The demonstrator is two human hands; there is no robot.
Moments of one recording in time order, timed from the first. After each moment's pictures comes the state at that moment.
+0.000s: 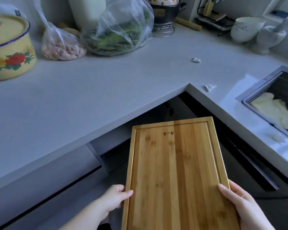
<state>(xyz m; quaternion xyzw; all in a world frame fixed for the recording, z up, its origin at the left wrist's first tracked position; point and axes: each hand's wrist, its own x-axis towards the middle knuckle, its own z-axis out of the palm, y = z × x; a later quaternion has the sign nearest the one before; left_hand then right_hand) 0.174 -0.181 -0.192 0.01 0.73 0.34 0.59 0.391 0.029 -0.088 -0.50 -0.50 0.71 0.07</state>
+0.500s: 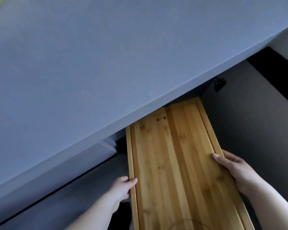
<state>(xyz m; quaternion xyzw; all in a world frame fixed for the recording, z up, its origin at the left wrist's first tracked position) 0.110 -0.195 -0.323 -0.18 0.71 0.41 0.55 0.240 0.069 -0.249 -0.53 -0.51 0.67 -0.07</state>
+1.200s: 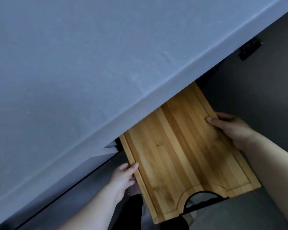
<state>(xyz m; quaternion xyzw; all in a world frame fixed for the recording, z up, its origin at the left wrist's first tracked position) 0.070 -0.179 -0.384 -0.25 0.66 0.48 0.52 0.153 0.100 -0.325 -0.54 -0.55 0.62 -0.11</state>
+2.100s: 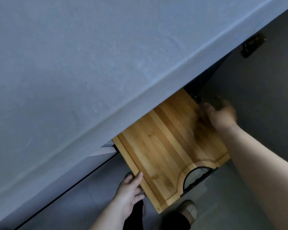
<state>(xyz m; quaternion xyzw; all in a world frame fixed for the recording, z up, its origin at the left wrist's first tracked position) 0.099 -0.186 -0.386 -0.31 0.61 0.52 0.52 0.121 0.097 -0.364 -0.59 -0.69 0.42 0.00</state>
